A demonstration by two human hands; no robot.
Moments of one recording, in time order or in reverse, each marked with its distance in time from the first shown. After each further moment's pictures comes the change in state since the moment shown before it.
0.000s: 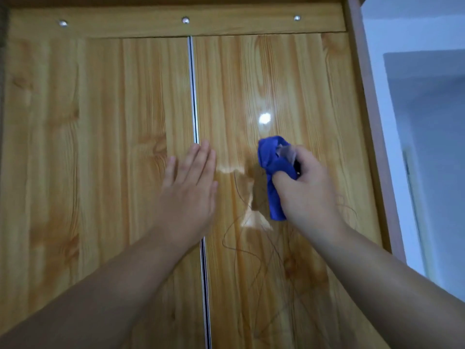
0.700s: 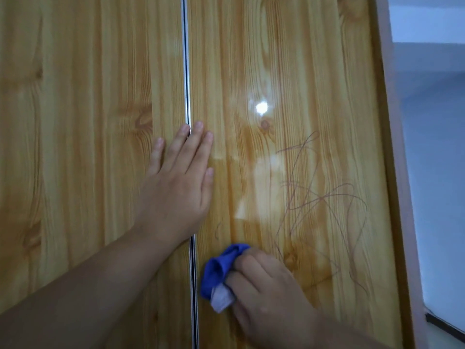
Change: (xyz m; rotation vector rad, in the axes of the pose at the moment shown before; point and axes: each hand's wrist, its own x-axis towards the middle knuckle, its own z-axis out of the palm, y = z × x) left_hand -0.007 -0.001 0.024 -0.085 0.123 -0.004; right_hand -0.113 0.101 0.044 -0.570 -0.353 -0.741
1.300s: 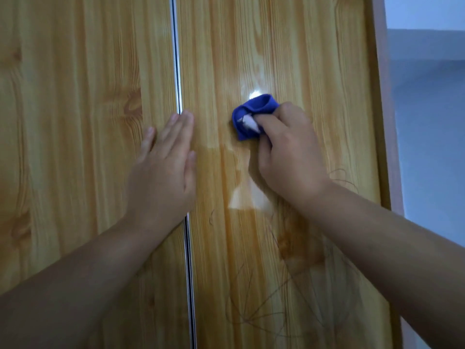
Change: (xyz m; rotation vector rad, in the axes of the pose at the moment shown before) left_hand -0.001 -0.001 -0.005 -0.192 0.068 -0.038; right_hand 0.123 0.079 -0.069 -0.203 0.290 0.239
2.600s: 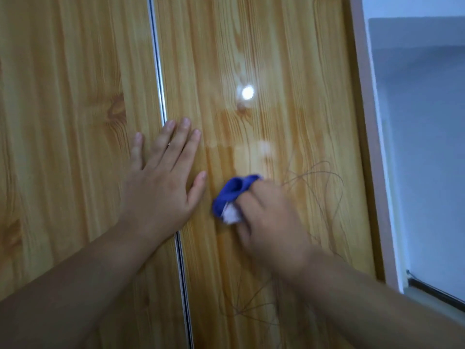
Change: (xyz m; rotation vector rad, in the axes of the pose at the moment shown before) left_hand -0.008 0.000 0.012 0.279 -0.047 0.164; right_hand -0.100 -0.024 0.005 0.019 -0.155 0.008
